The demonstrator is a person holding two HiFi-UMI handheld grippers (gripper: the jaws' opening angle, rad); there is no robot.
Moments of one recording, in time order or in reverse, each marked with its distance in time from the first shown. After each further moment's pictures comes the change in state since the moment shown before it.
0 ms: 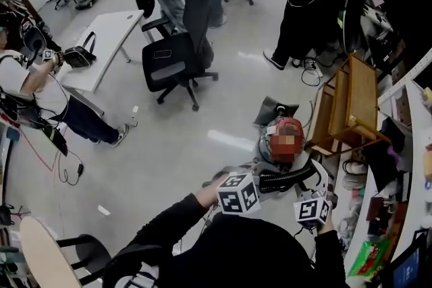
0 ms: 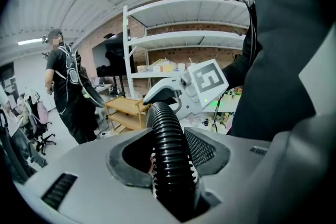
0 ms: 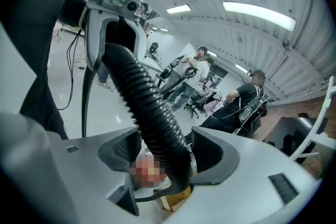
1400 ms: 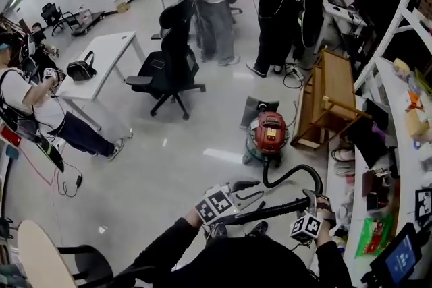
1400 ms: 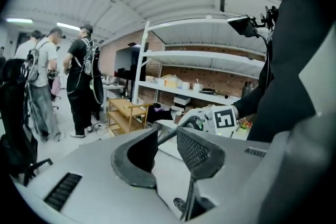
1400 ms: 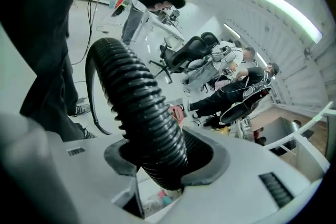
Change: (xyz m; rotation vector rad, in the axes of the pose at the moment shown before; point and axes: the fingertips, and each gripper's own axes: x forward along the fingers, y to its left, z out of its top) left arm 0.022 -0.184 0.027 -0.294 -0.214 0.114; right arm -0.203 0.133 -0.187 -0.182 0.332 0.103
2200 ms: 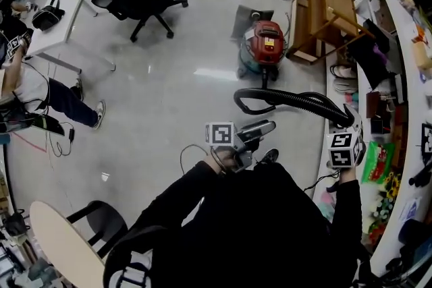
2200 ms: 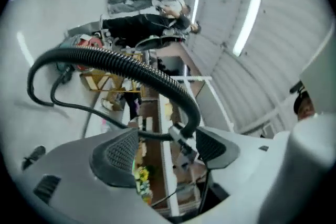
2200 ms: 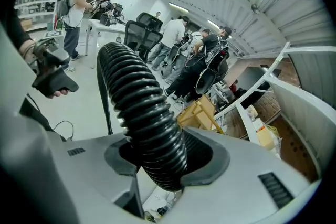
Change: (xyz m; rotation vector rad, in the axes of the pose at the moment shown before) left arm 0.012 -0.008 -0.114 -1.289 -0.393 -0.397; right arm -0.053 -0.065 0.002 0.498 0.153 -0.195
